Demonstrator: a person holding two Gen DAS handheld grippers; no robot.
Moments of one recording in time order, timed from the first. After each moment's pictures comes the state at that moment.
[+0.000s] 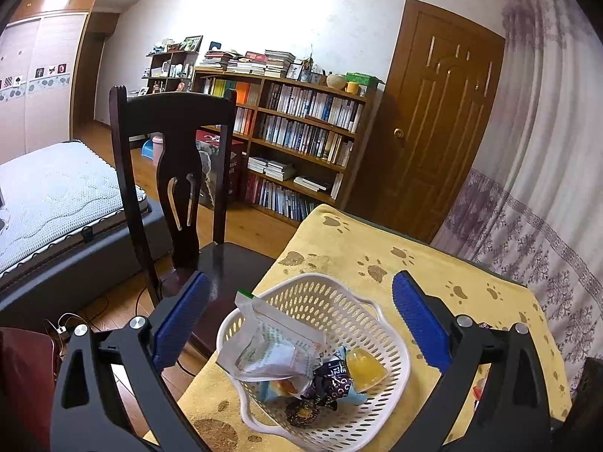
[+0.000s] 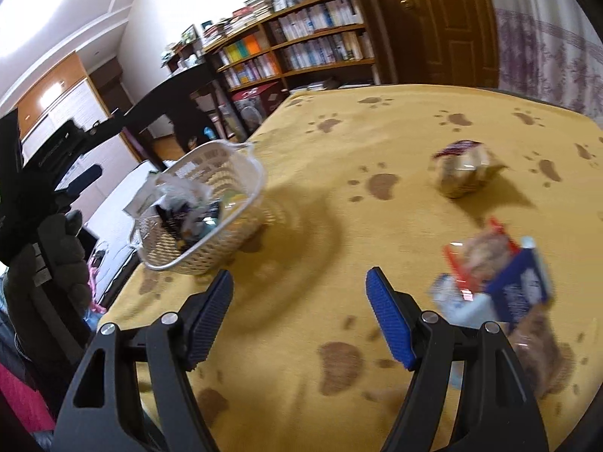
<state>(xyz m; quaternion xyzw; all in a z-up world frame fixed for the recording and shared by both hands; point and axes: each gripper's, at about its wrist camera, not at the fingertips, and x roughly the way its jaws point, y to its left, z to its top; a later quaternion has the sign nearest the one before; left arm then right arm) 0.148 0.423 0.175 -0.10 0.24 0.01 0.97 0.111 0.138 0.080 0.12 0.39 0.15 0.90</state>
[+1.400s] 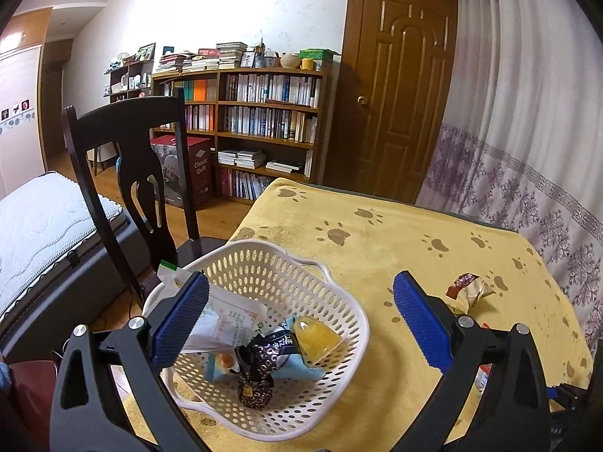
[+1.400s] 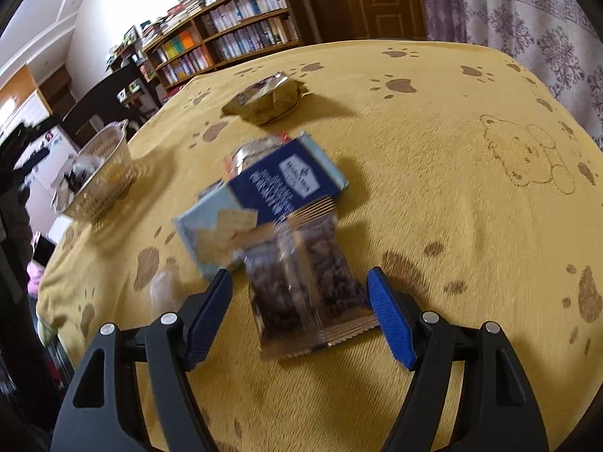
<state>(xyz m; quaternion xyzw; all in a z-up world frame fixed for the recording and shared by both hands) 0.149 0.355 0.160 -0.02 0.26 -0.04 0.96 0.052 -0.001 0.013 0.12 0.43 0.05 0.89</state>
